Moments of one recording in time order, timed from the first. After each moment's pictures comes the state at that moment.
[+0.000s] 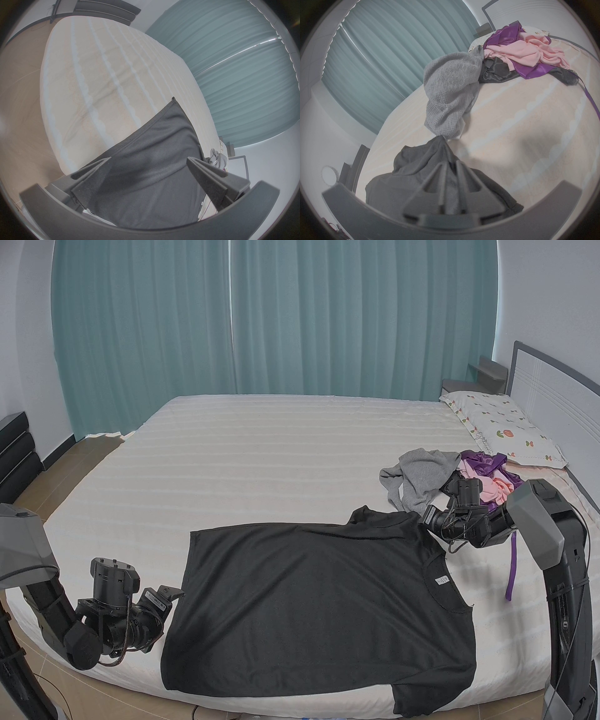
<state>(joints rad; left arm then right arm) -0.22 1.96 -0.26 -0.95 0.05 -1.19 0.07 2.63 -1.64 -0.40 0.13 0.59</state>
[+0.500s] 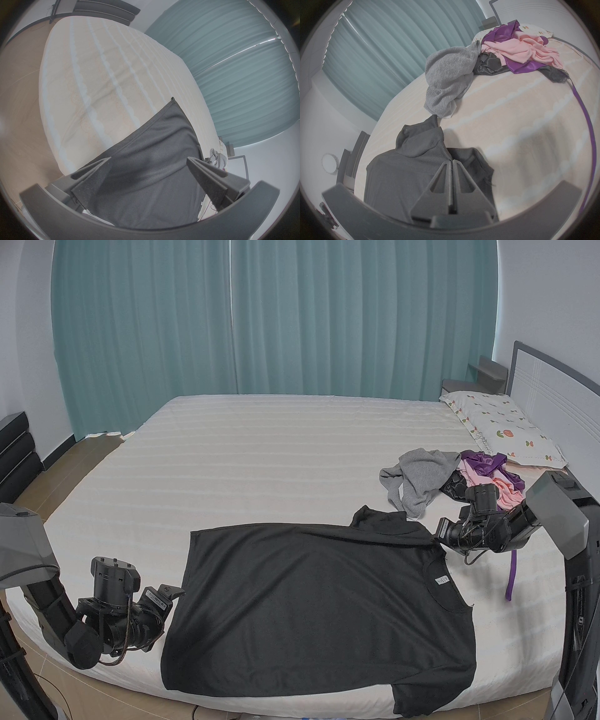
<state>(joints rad) -0.22 1.96 -0.26 -0.95 0.05 -1.19 0.03 2.49 -1.37 -0.41 0.21 0.48</state>
